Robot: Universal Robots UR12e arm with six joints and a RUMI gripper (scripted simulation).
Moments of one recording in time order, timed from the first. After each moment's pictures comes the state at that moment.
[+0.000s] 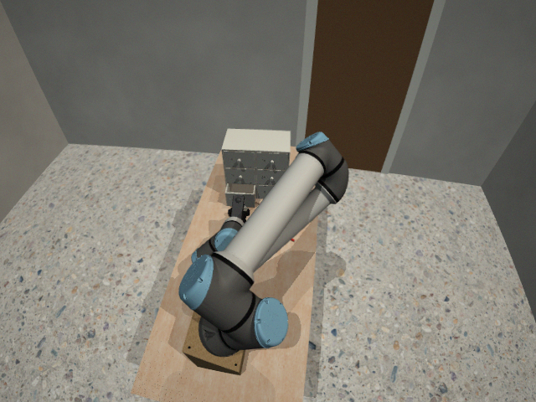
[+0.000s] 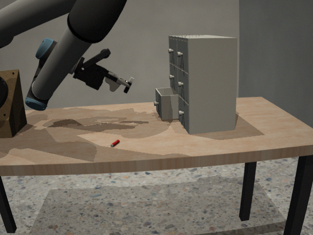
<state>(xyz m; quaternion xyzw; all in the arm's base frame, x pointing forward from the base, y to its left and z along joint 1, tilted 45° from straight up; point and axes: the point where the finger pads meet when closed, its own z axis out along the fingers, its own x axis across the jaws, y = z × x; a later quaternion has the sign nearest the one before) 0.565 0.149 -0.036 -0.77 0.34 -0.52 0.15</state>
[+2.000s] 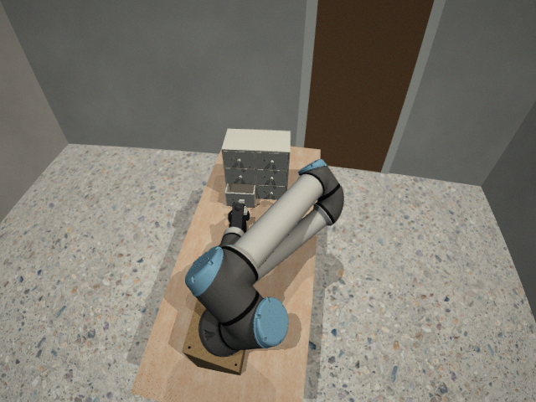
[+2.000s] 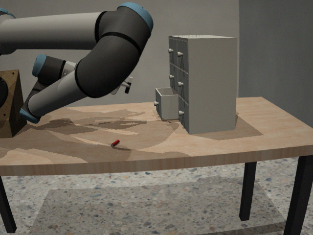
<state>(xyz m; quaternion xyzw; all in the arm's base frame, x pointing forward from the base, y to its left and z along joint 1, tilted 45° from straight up) 0.564 0.148 -0.037 -0.75 0.29 -0.55 0.22</state>
